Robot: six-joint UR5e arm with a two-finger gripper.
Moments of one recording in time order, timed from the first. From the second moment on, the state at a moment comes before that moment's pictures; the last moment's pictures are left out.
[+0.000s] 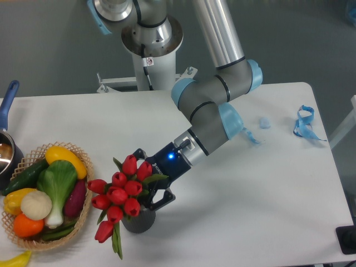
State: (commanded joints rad) arm 2.51 -2.07 -1.74 -0.68 0.31 1.30
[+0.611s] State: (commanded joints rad) arm 2.51 -2.06 -1.73 -0.68 0.31 1.29
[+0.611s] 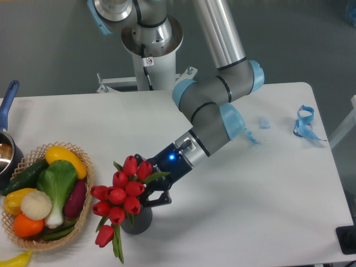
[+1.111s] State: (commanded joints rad) arm 2.52 -2.00 -1.73 -0.68 0.30 1.24
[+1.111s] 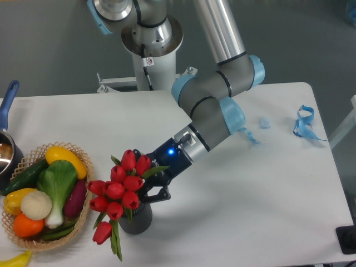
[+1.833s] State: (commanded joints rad) arm 2.53 -1.98 -1.59 -0.68 0.25 1.03
